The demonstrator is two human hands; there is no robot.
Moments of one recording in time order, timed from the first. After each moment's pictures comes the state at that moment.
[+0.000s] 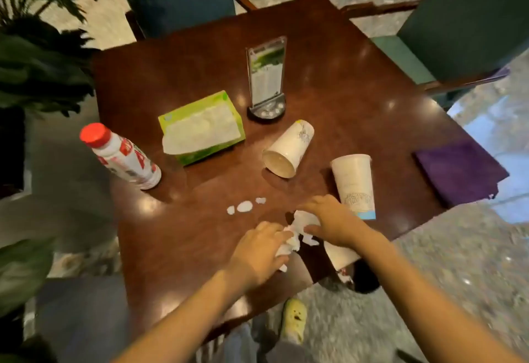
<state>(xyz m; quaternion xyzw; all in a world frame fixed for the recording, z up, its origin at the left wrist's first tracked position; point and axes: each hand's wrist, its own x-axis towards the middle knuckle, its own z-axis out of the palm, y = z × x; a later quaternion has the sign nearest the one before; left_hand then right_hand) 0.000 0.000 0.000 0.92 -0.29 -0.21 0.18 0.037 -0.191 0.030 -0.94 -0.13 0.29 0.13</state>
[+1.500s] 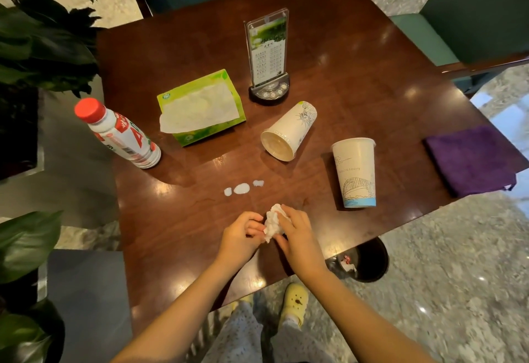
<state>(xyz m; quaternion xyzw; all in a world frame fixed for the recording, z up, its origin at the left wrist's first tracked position) -0.023 0.007 -0.031 0.80 0.13 -0.19 0.55 -0.036 -0.144 -0.057 -0.95 -0.10 0.03 0.30</state>
